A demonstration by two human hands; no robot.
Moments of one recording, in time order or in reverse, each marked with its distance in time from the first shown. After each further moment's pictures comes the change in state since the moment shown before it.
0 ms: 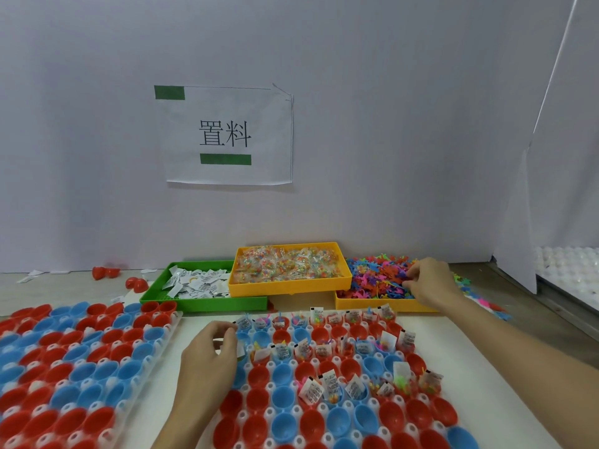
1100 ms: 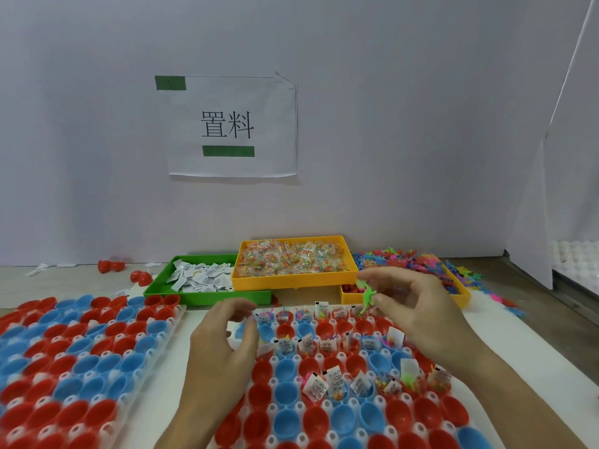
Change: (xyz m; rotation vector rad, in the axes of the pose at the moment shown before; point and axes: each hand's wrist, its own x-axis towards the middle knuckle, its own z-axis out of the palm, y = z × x) left_hand -0.020 0.030 -0.005 0.029 0.055 0.400; right_hand -0.142 -0.076 -0.046 0.874 -0.157 -0.373
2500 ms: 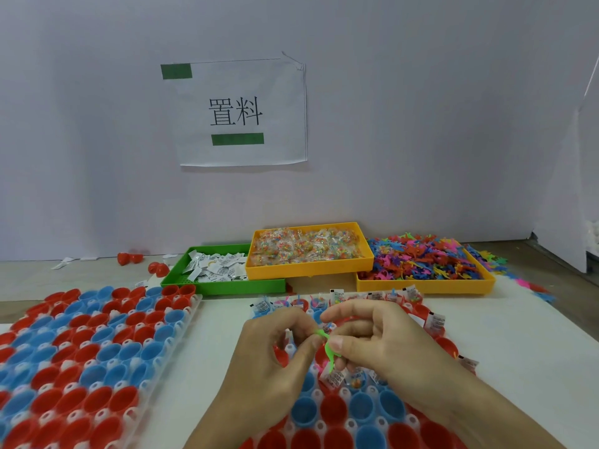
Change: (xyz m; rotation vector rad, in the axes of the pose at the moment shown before) left_hand -0.015 0.036 -0.003 -0.199 -0.342 0.216; right_hand -0.030 -0.021 0.051 0.288 -0.327 0.374
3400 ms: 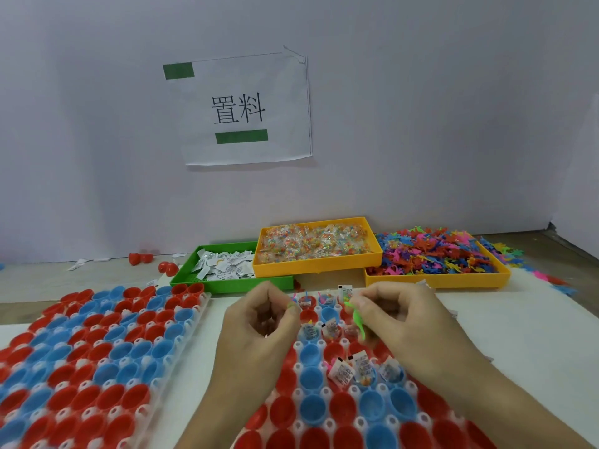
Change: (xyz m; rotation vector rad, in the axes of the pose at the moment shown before) left_hand 0.007 -0.002 -0.010 -0.188 0.220 -0.179; right_hand 0.000 -0.004 -0.005 -0.183 0.220 -0.235
